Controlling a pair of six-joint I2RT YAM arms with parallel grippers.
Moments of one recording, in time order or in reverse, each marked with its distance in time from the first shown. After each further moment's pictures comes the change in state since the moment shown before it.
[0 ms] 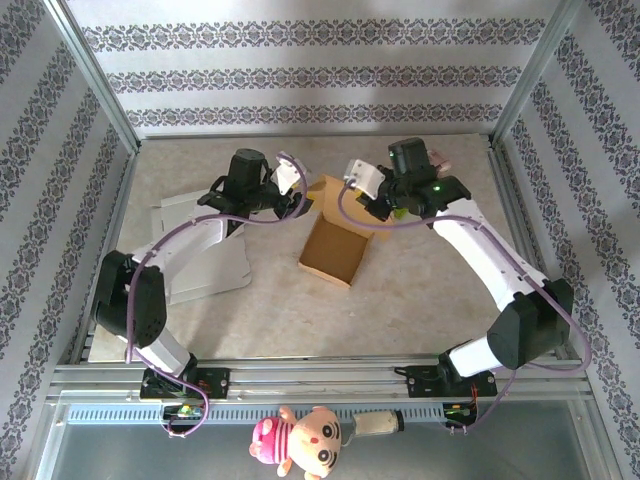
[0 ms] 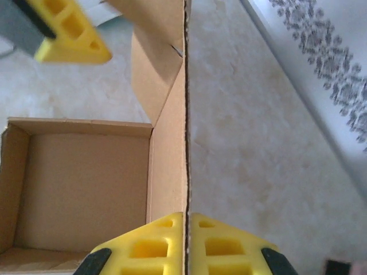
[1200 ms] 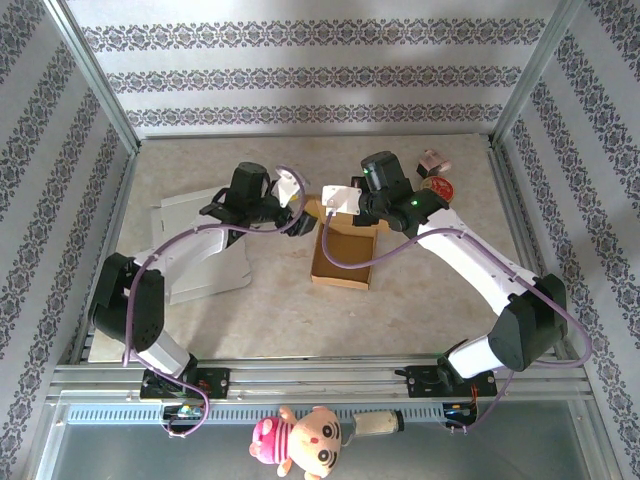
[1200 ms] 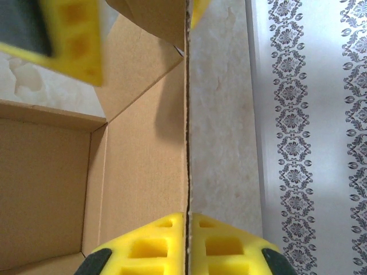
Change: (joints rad) left arm -0.027 0.010 -0.045 0.023 0.022 -0.158; right arm 0.131 0.002 -0.060 0.113 0.214 -0.283
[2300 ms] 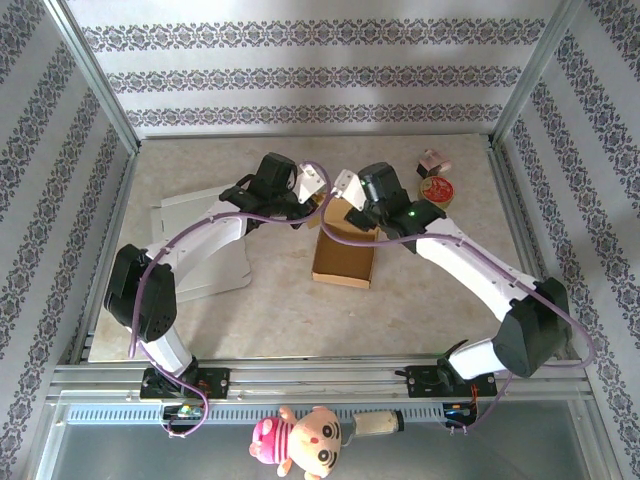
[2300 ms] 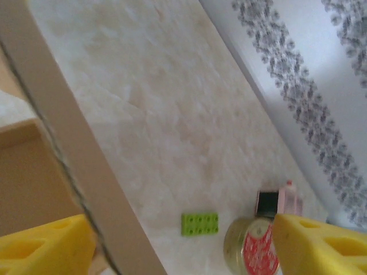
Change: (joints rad) left arm -0.105 0.072 0.182 -0.272 -0.251 0.107; right arm 0.025 -0.050 -0.103 0.051 0.319 0.545
